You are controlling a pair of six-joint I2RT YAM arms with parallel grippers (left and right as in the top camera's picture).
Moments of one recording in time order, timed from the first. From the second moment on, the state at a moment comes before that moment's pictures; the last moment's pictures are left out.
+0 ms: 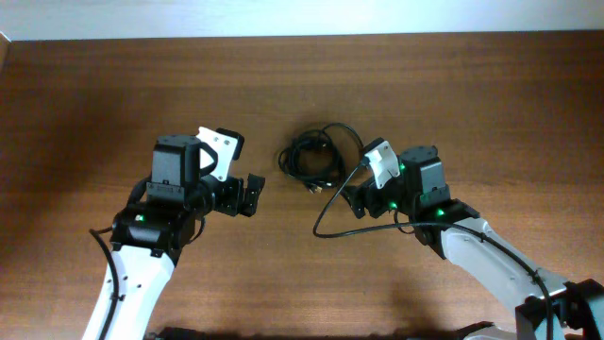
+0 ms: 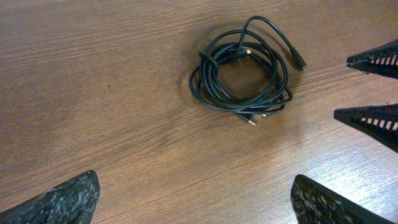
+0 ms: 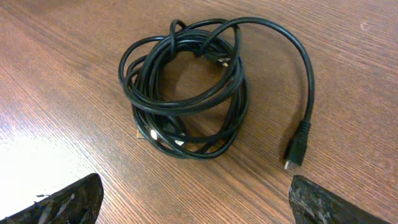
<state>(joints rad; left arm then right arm) -0.17 1.14 0.95 -0.67 0.23 0.07 0.32 1.45 0.65 0.06 -0.35 -0.11</state>
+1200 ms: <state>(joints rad) -0.17 1.14 0.95 -0.69 0.23 0.07 0.44 1.98 1.27 -0.36 0.00 0.63</state>
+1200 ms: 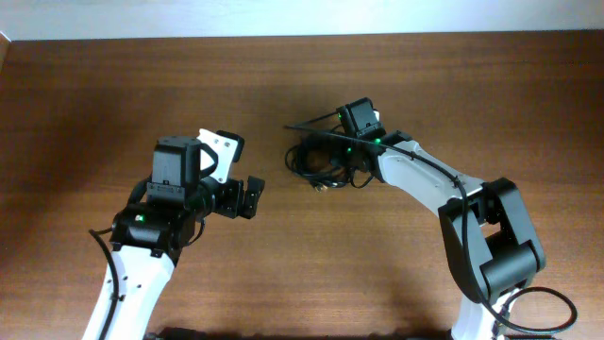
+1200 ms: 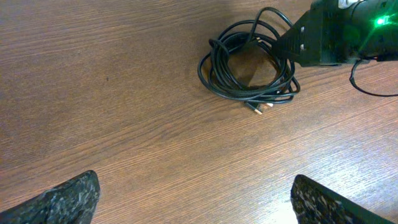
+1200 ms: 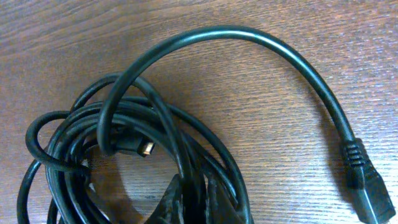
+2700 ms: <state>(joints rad) 0.24 0.92 0.97 -0.69 0.70 0.04 -0.29 1.26 1.52 -0.87 -0.20 0.10</state>
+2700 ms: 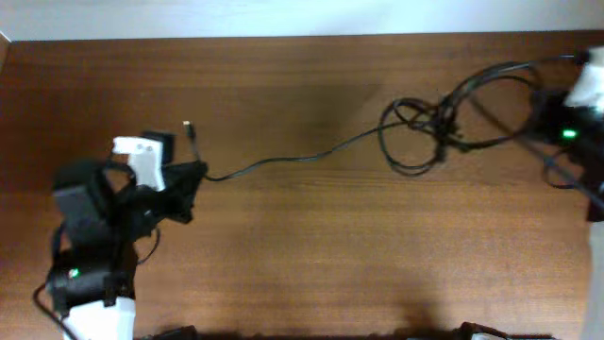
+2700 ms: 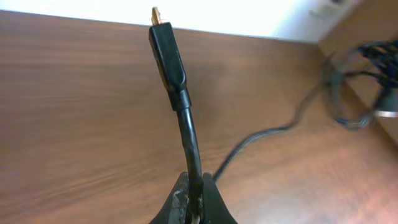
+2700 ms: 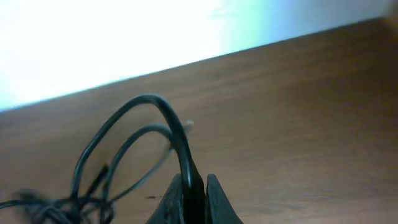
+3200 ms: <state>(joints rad) 0.46 0.84 1.04 -0.85 0.57 0.03 -0.83 1.69 1.52 -0.65 -0.64 0.36</state>
